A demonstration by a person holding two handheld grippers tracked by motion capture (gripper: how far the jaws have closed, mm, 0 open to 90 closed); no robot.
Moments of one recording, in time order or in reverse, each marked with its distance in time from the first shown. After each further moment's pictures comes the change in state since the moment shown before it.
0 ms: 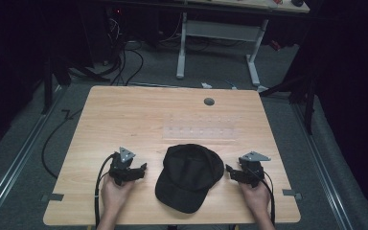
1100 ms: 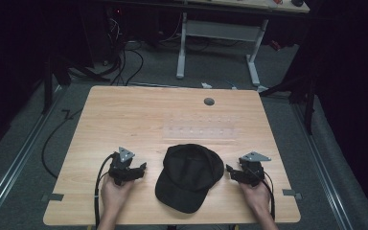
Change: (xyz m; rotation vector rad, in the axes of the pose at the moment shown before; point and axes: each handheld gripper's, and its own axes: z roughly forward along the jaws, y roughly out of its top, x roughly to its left) left arm 0.001 0.001 0.000 -0.004 0.002 -0.010; right arm 0.000 -0.001 -0.001 0.000 0.000 0.008
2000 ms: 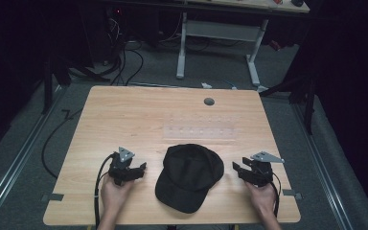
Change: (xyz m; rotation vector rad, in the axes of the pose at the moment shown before) left arm 0.000 0.000 0.000 0.000 0.000 -0.002; right arm -0.005 0.006 -0.033 -0.073 0.035 0.068
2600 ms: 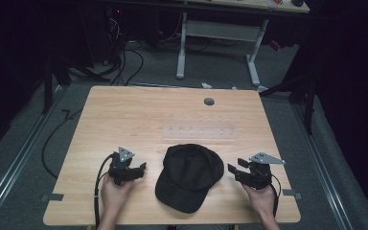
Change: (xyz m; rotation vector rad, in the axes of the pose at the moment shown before) left arm 0.000 0.000 0.000 -0.002 0.004 -0.007; right arm 0.022 0.011 -0.017 -0.022 0.089 0.009
